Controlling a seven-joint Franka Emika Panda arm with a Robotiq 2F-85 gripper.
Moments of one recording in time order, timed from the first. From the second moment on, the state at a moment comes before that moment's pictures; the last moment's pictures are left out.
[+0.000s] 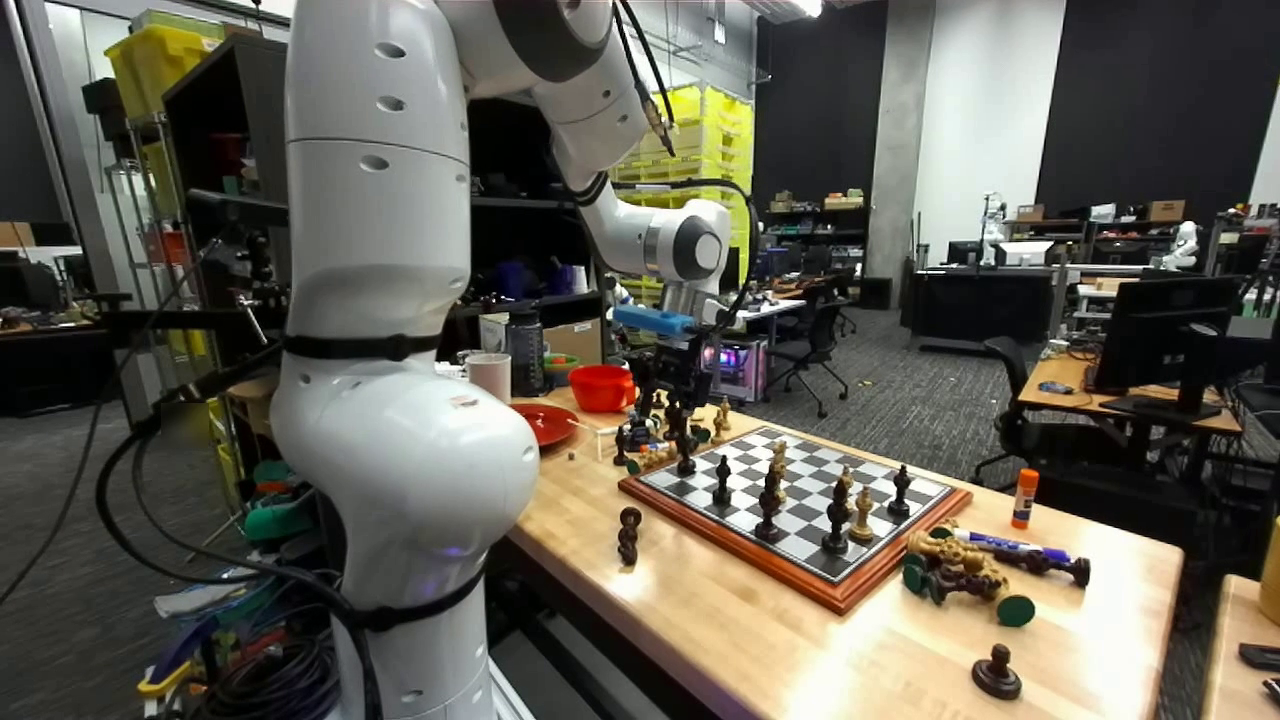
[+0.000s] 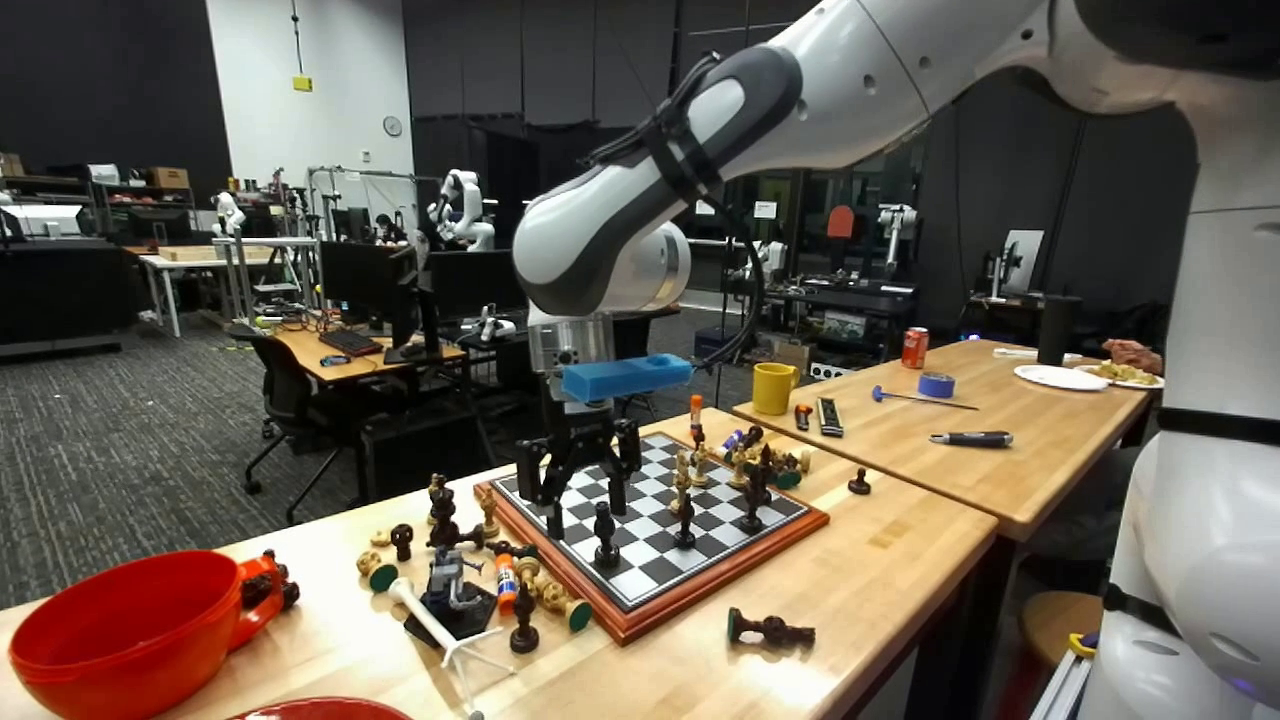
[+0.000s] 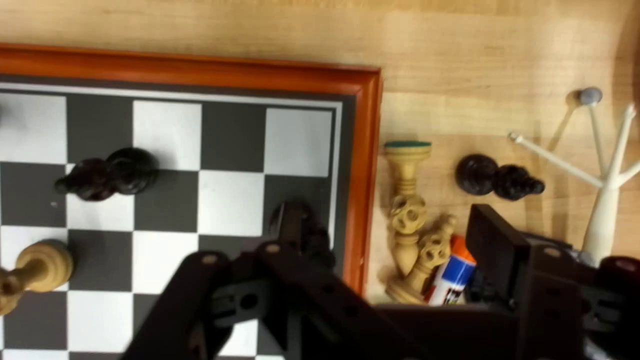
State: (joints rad) arm 0.17 0.06 0.17 -2.16 0.12 2.03 0.24
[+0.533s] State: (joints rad) arm 0.27 -0.15 0.28 -2.37 0.13 2.05 0.29
